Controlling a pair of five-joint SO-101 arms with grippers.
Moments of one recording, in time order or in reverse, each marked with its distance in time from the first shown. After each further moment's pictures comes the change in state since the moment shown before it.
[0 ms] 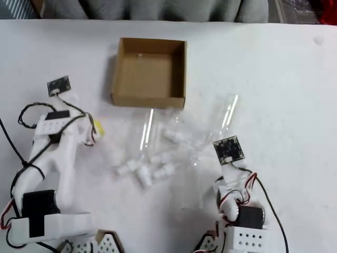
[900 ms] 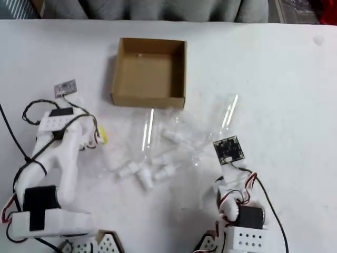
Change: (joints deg) left arm 1.8 3.1 -2.5 6.1 -0.4; right arm 0.0 0.0 0.0 0.0 0.0
